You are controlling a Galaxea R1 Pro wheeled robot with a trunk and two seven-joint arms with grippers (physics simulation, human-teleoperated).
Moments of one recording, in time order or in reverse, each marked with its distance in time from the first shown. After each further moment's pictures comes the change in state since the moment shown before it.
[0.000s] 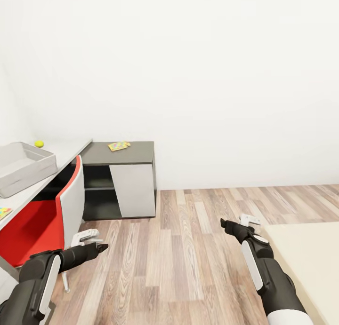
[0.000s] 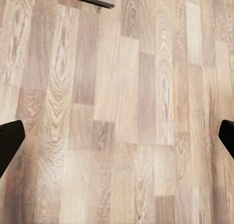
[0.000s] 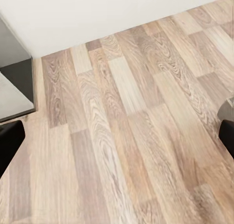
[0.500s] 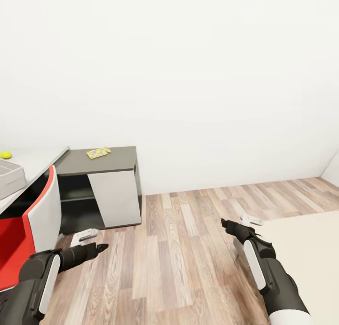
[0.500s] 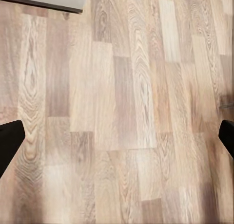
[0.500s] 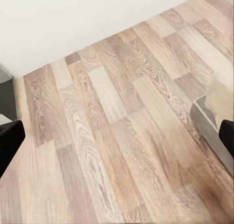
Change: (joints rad) left arm -0.001 -0.001 0.002 -0.006 0.000 0.010 0.000; right arm 0.000 -0.012 -0.006 0.000 -0.058 0.011 0.001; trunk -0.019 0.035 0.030
